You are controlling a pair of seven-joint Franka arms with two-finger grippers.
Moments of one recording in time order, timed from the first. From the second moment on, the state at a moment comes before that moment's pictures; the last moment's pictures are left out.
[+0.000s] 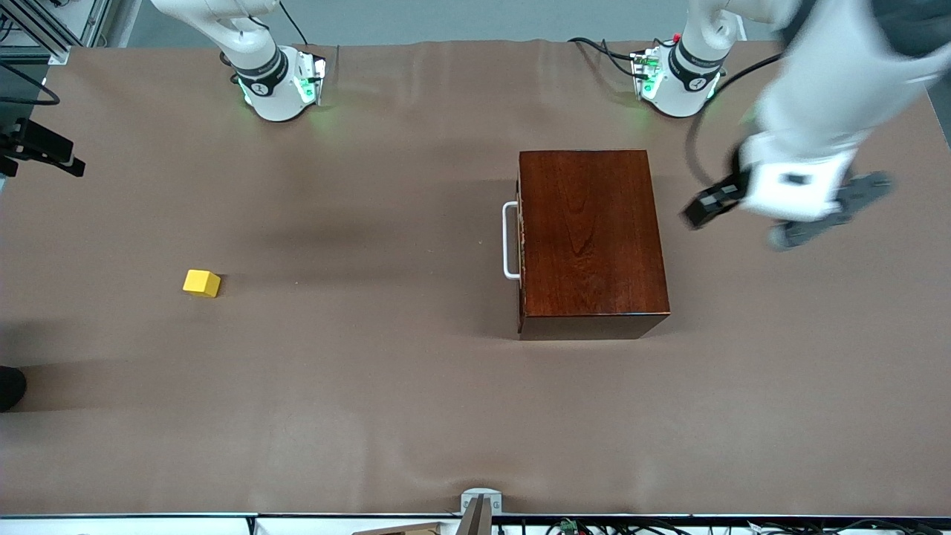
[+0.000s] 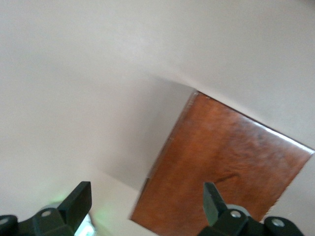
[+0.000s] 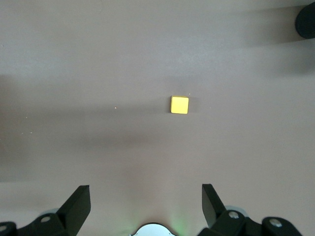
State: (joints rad) left arm -0.46 0.24 0.19 -1.18 0.03 1.31 -0.69; right arm 0.02 0.00 -0.12 -1.46 0.02 1.38 -0.07
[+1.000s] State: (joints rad) left arm -0.03 0.02 -0.03 -1.38 0.09 1.35 -0.19; right arm 0.02 0.00 -0.12 -1.46 0.02 1.39 -0.07
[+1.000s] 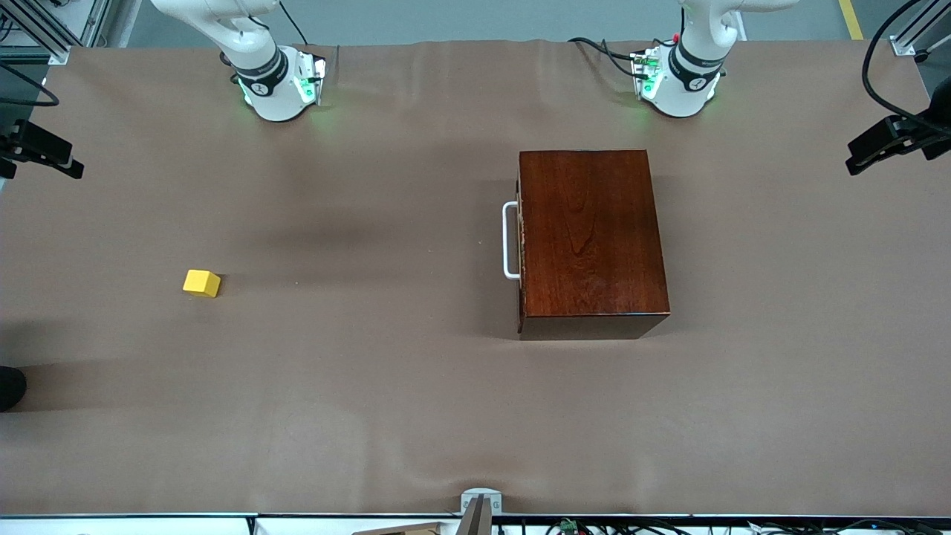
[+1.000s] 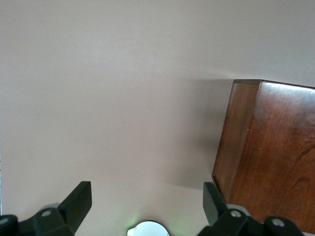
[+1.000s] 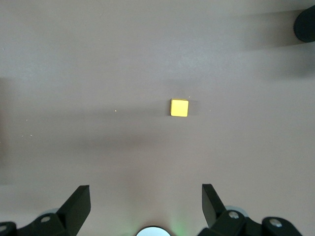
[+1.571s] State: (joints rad) left arm 0.03 -0.08 -0.06 -1.55 0.09 1.49 -0.12; right arm 0.02 0.00 -0.12 -1.46 0.02 1.39 -0.07
